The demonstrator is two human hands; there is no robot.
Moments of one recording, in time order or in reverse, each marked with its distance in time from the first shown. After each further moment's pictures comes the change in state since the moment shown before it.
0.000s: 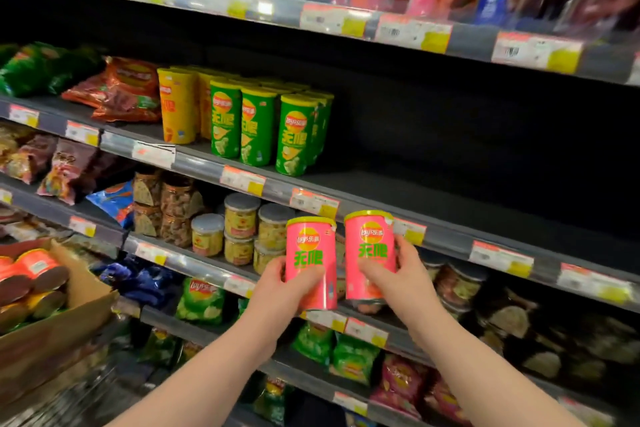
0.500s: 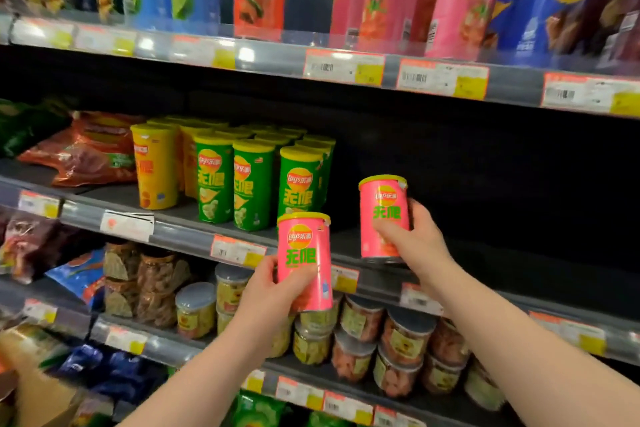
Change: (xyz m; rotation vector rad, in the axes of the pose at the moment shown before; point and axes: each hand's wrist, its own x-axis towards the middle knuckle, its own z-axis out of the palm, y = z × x) left_hand 0.108 0.066 -0.032 -0.011 -0.051 0.155; right_hand 0.145 -0.070 0.018 0.059 0.126 -0.138
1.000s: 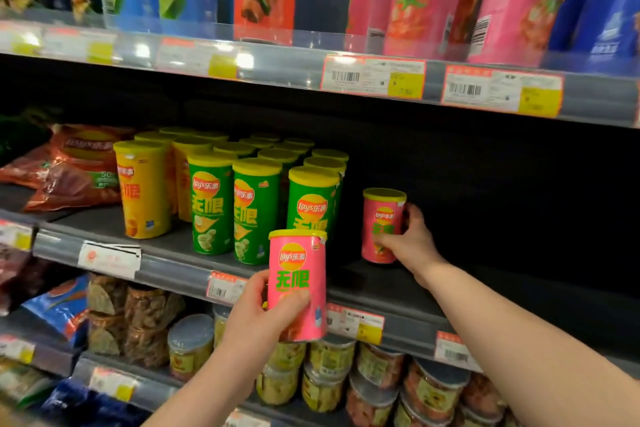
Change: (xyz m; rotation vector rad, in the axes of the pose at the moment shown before) left_hand 0.057 0.004 -0.031 -0.014 -0.026 0.018; right_hand 0.108 0.034 0.042 -0.108 0.017 0.009
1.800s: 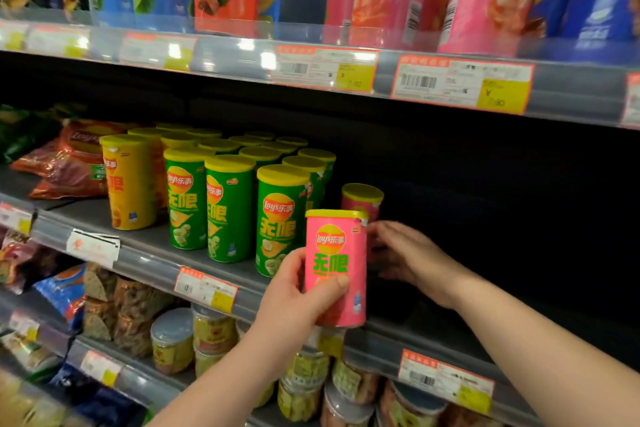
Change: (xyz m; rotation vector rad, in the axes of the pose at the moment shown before) left_hand 0.019 0.000 0.091 -0.016 -0.043 0.194; right_hand -0.012 -0.008 -0.054 0.242 -0.562 0.011
